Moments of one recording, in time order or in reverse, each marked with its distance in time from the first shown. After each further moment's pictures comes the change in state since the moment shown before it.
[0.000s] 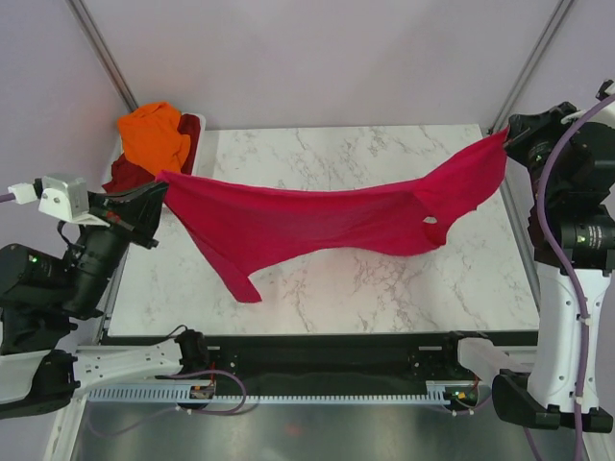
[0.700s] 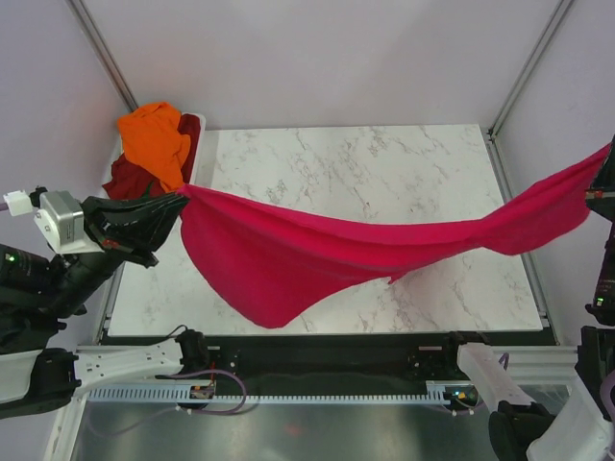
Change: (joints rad) left arm 0.000 0.021 0.082 -0.003 0.458 0.108; right arm 0.005 -0.205 0.290 -0.100 0.159 -0.039
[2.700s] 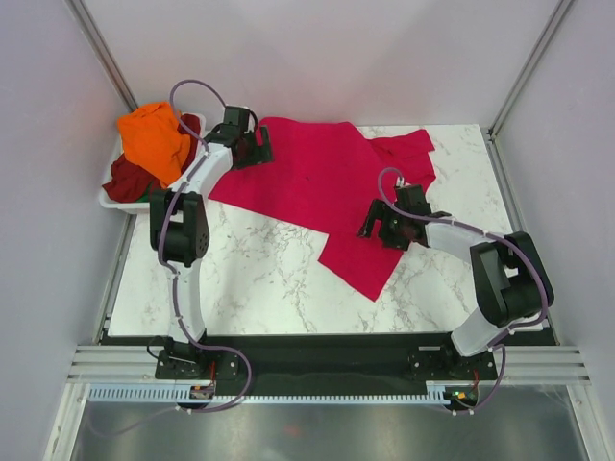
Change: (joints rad) left arm 0.969 1.506 0.349 0.002 0.281 -0.493; right arm 0.359 0.769 -1.112 0.548 -0.496 0.123
